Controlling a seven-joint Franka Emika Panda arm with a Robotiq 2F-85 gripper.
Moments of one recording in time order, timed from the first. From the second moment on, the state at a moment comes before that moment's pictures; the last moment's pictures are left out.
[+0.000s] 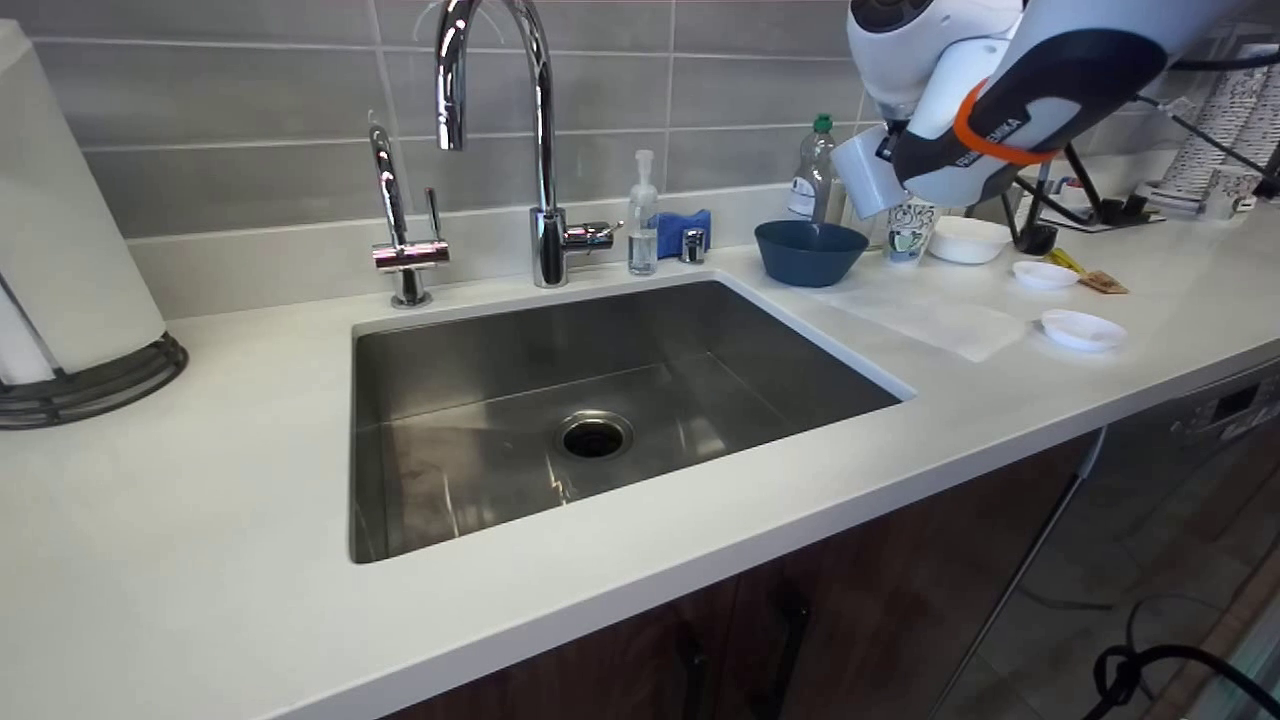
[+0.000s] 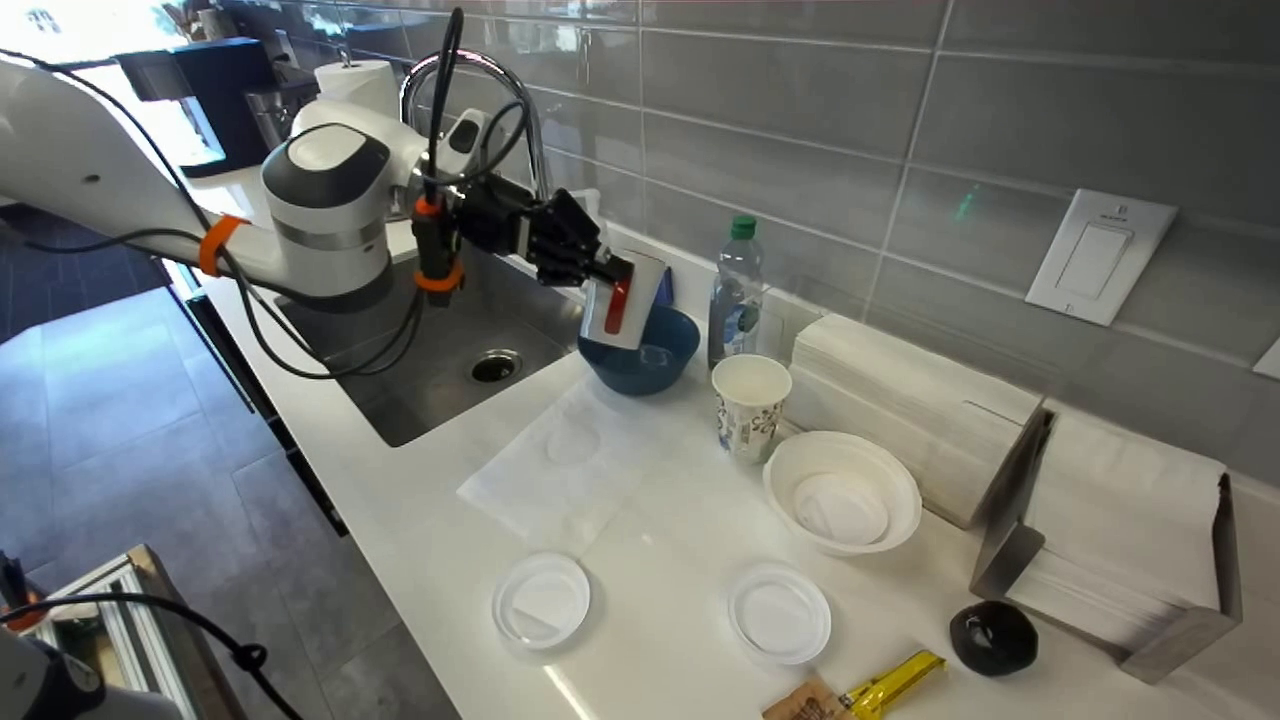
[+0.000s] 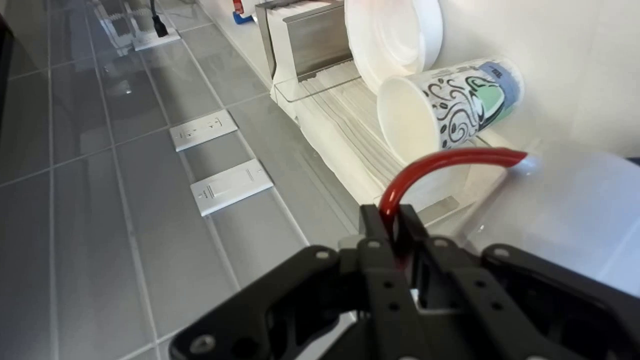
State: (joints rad) arm -1.55 -1.14 1.56 -2.42 -0.05 2.81 0.19
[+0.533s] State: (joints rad) arm -1.58 -1.13 1.58 -2.37 -0.05 2.78 0.18
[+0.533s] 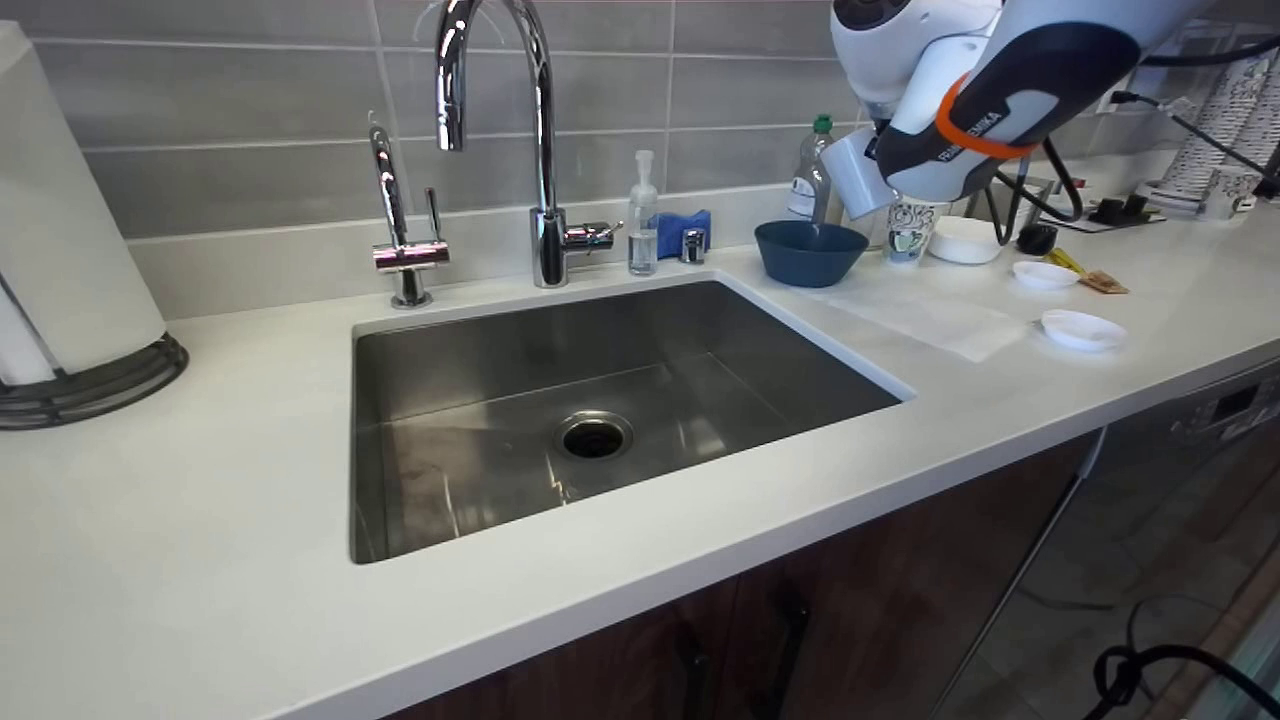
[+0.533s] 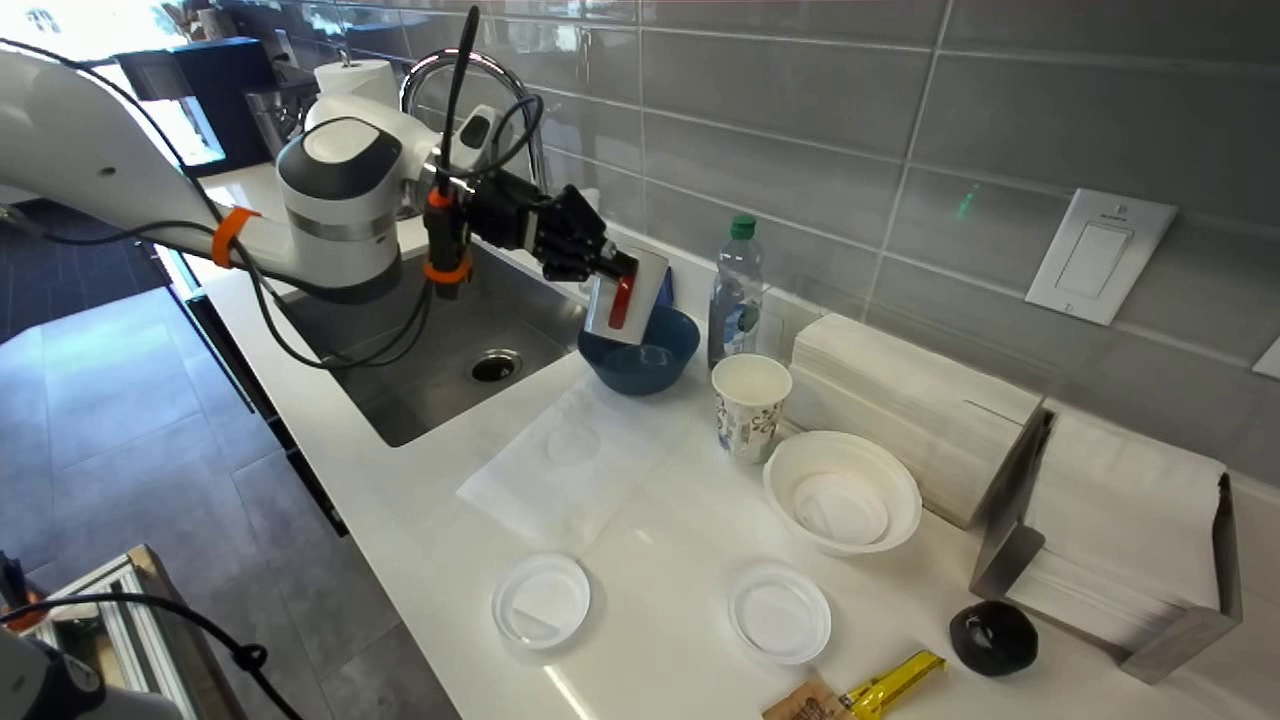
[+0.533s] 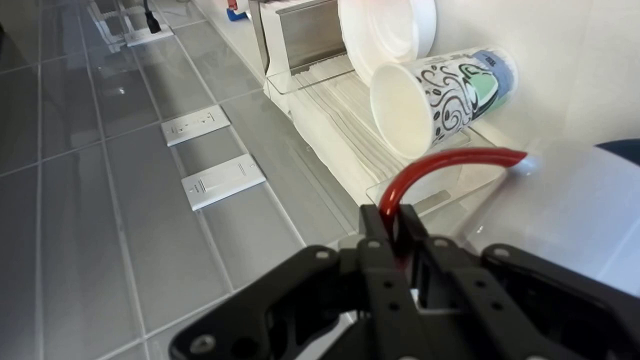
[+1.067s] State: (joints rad) arm -1.58 -1.13 1.59 -2.37 -0.06 2.78 0.17
